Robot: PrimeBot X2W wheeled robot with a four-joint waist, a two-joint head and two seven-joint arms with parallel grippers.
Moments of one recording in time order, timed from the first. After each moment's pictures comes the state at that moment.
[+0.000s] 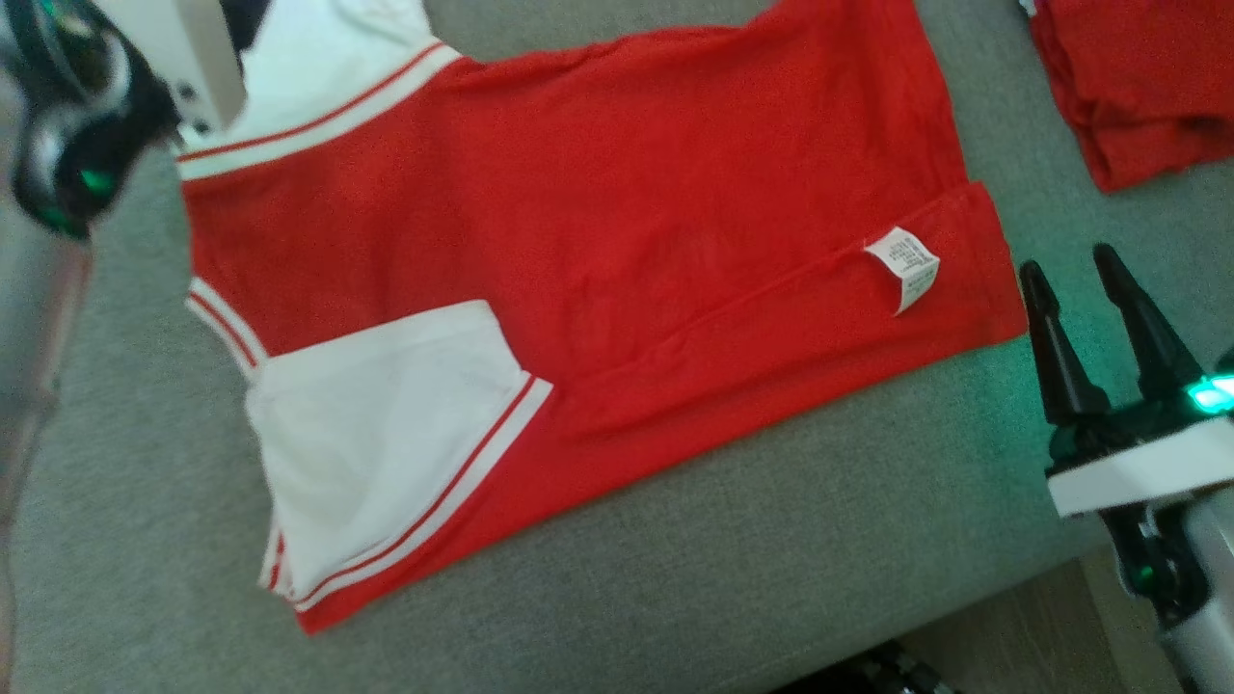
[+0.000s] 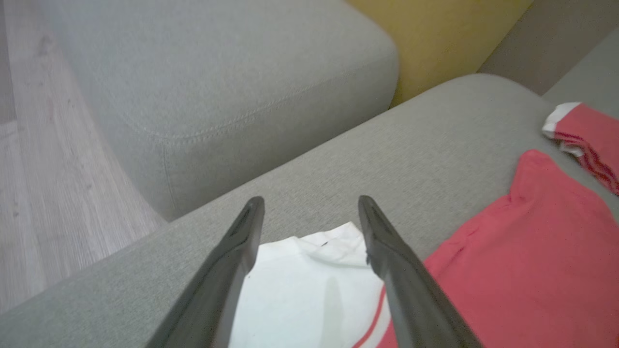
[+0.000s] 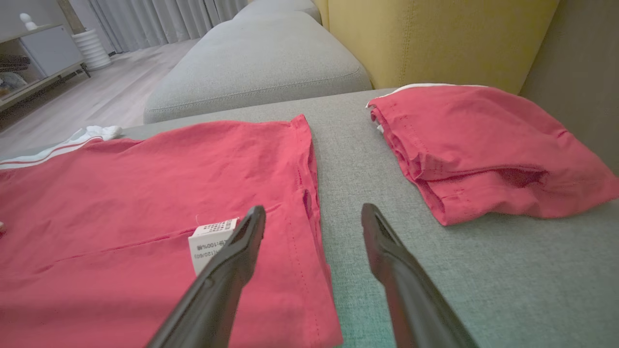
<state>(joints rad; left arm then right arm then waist) -1.04 0.49 -0.49 0.34 -0.72 -0.12 0.64 -0.19 -0.46 0.28 0.17 0.59 0.13 -0.25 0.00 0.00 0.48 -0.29</state>
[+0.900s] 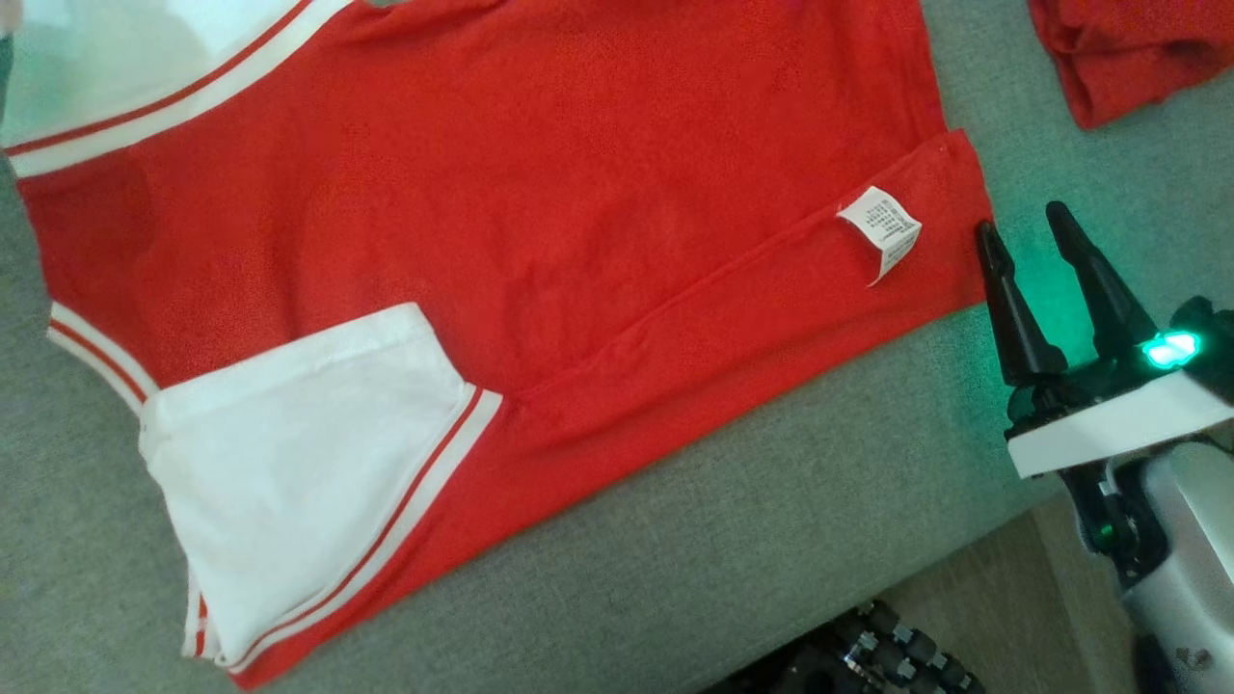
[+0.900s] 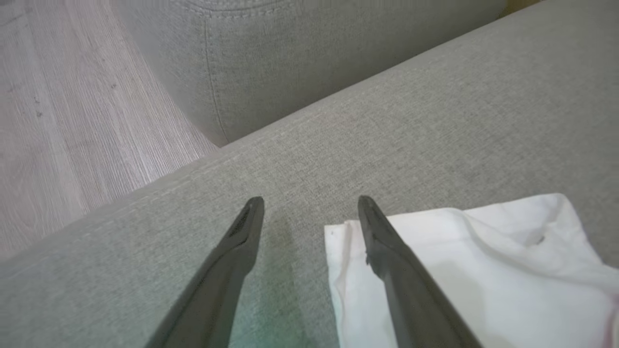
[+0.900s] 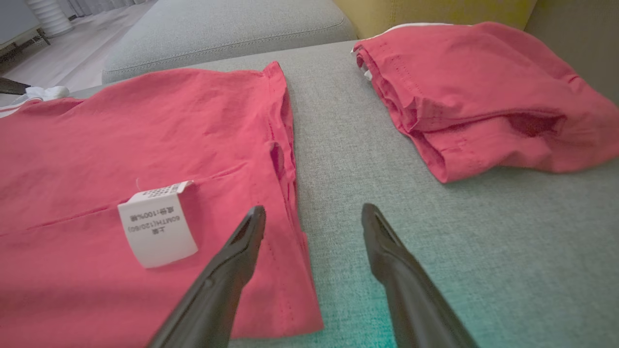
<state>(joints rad) -1.22 0.61 -0.51 0.54 -0.69 -0.08 0.88 -0.30 -0.43 0.35 0.22 0.61 0.13 -0.25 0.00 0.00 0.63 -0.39</state>
